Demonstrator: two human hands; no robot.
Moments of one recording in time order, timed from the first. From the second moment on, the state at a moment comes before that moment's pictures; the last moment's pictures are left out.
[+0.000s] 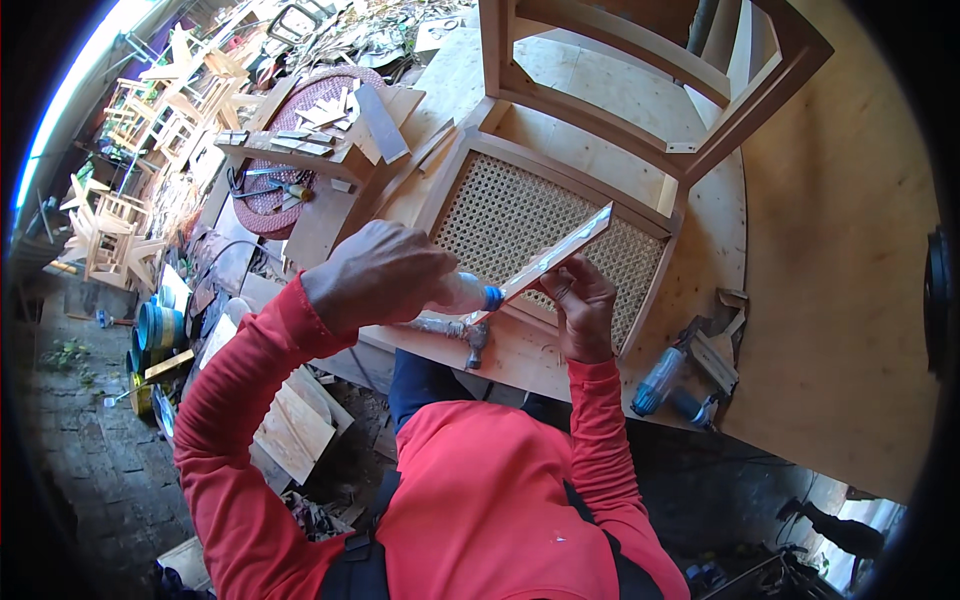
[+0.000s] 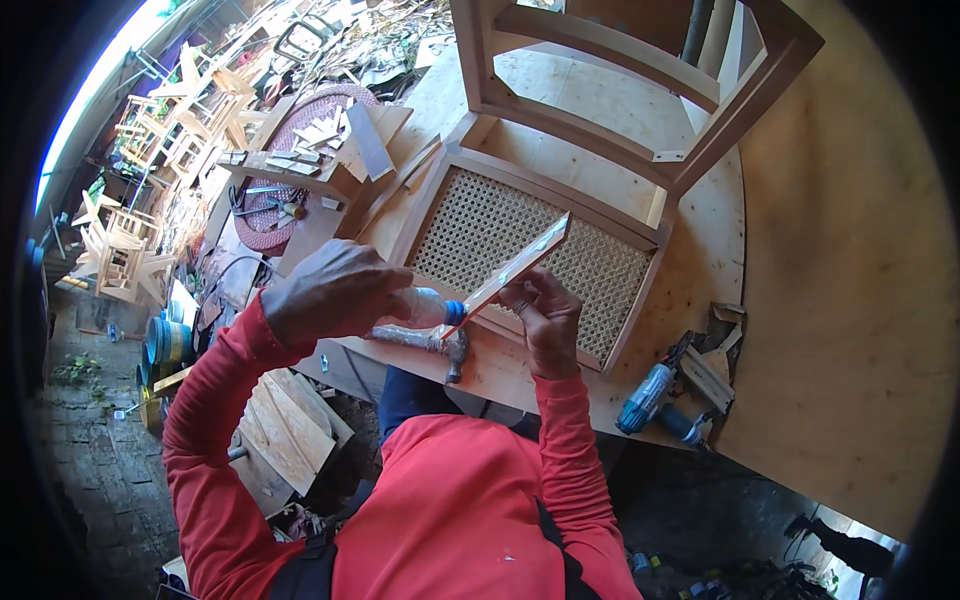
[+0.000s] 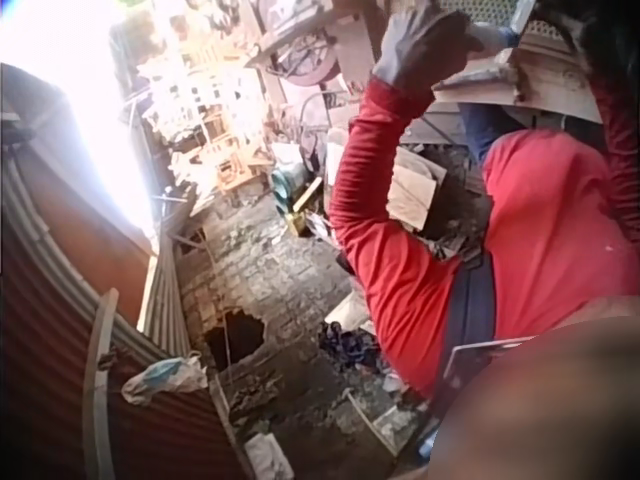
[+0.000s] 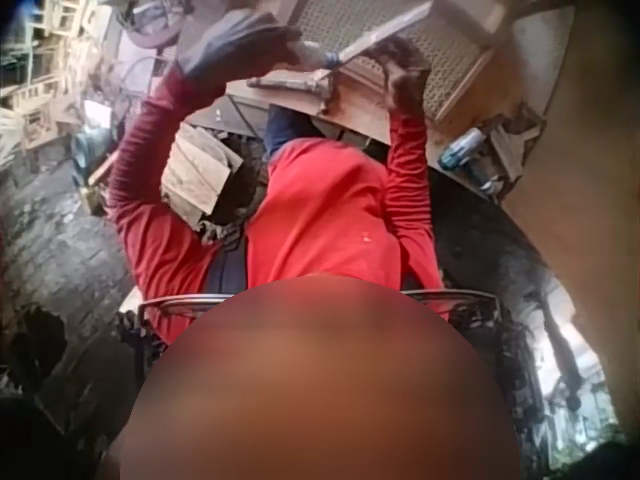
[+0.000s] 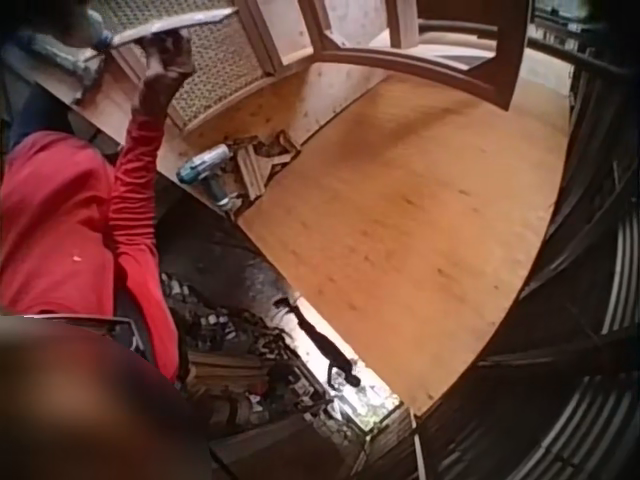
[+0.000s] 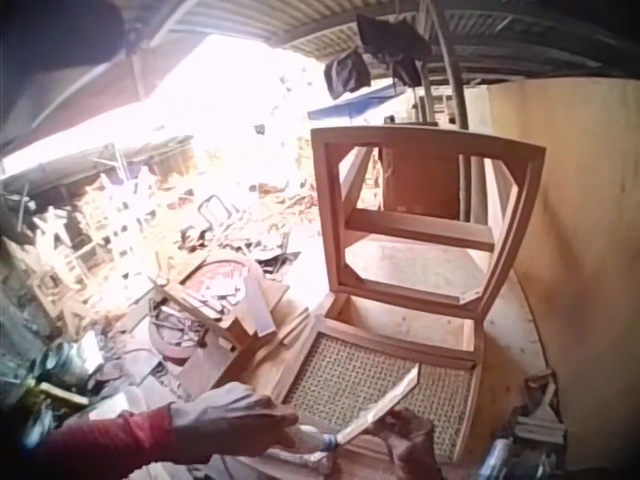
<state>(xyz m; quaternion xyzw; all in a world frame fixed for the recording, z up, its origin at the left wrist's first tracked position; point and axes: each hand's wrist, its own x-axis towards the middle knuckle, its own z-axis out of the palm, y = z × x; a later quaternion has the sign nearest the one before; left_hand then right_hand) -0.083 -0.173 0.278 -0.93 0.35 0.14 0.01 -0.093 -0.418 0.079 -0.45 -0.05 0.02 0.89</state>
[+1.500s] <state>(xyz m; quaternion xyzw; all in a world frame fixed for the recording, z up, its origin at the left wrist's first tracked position) -0.050 0.023 0.006 -0.57 -0.38 -0.19 -0.70 -0.101 -0.373 0.083 -0.47 0.14 -0.05 0.87</state>
